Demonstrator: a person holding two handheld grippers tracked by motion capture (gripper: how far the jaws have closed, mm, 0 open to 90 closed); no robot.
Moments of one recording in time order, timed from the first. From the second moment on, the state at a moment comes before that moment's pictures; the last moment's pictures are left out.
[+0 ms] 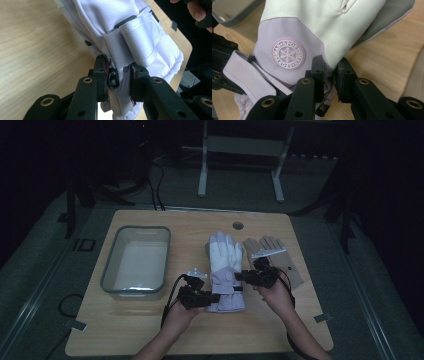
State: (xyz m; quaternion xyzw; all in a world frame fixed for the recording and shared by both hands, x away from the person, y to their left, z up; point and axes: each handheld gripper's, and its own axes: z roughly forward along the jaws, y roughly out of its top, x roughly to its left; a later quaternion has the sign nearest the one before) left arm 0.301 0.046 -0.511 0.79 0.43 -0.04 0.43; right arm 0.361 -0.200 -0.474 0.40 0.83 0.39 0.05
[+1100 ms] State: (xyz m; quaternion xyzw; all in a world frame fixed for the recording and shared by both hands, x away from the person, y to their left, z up) left arm 0.334 0.140 -0.444 0.79 0.44 0.02 0.43; right arm 0.402 -0.107 -0.412 0.34 0.84 0.42 0.08
